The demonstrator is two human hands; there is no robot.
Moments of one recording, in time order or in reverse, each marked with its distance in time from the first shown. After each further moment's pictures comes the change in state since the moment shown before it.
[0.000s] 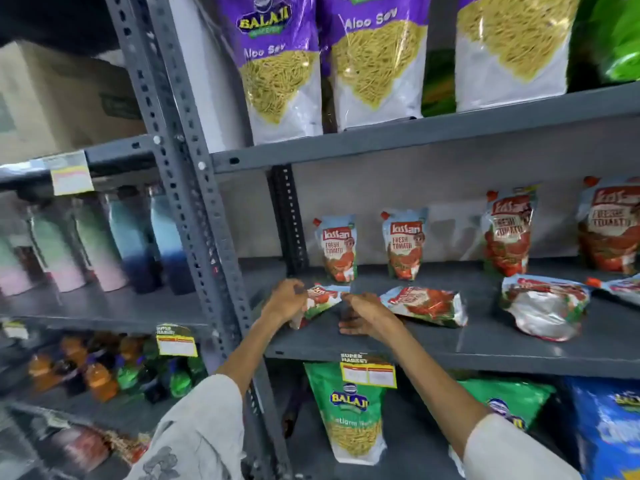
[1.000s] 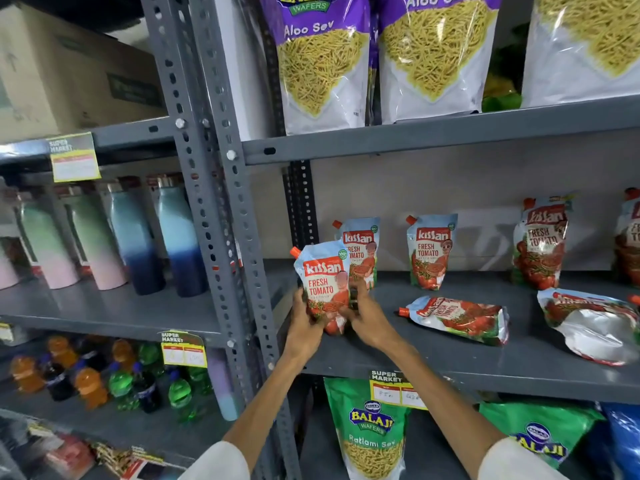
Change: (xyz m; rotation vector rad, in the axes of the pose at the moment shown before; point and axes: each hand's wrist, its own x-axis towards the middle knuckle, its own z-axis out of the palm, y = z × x) left_hand -0.004 -0.051 0.033 -0.645 0.094 0.108; right_hand 0.047 0.019 0.040 -0.668 -0.009 -0.706
